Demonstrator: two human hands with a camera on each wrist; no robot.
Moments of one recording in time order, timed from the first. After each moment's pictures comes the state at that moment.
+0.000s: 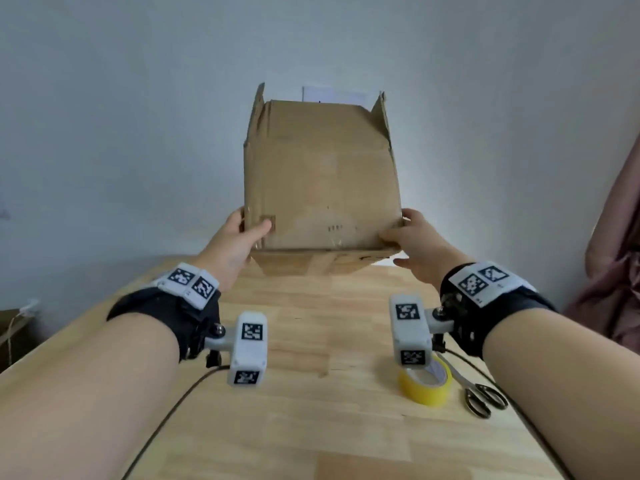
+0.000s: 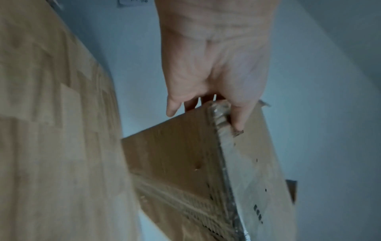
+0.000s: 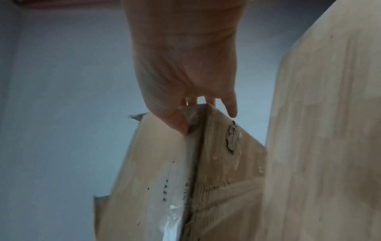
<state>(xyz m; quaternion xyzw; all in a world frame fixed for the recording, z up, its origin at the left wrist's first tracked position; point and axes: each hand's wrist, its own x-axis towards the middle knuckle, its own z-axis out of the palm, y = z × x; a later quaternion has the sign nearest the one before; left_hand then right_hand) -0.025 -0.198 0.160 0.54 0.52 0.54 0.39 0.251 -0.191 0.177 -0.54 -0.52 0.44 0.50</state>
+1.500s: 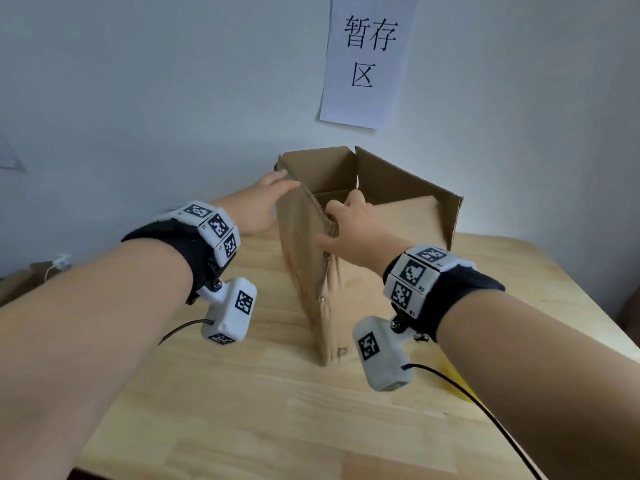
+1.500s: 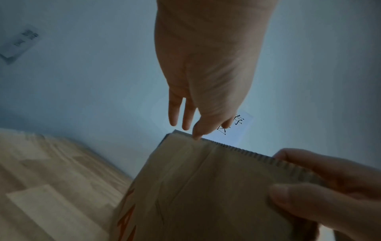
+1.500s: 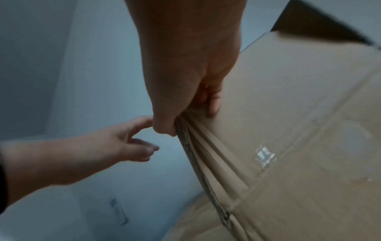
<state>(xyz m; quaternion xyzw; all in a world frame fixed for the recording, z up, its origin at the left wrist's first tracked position) -0.058 -0.097 0.141 0.79 0.60 0.12 0.05 0.139 -0.110 0.111 -0.52 -0.83 0.04 0.18</state>
